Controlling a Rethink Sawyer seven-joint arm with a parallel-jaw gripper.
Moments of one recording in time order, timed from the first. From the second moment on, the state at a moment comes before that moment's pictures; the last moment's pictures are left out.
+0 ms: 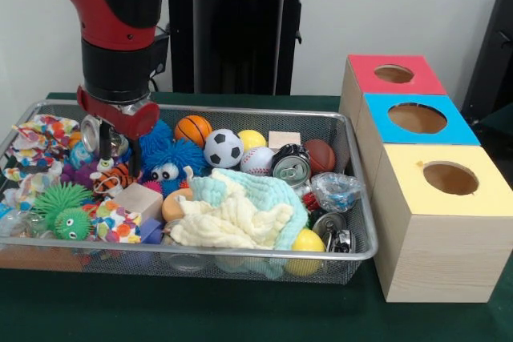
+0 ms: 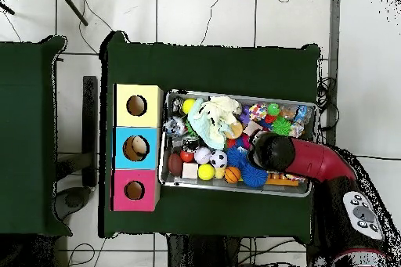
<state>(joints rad) -0.53 -0.52 0.01 1.56 -0.29 0.48 2.12</state>
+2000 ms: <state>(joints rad) -0.58 -0.46 0.12 1.56 -0.44 0.46 2.12</state>
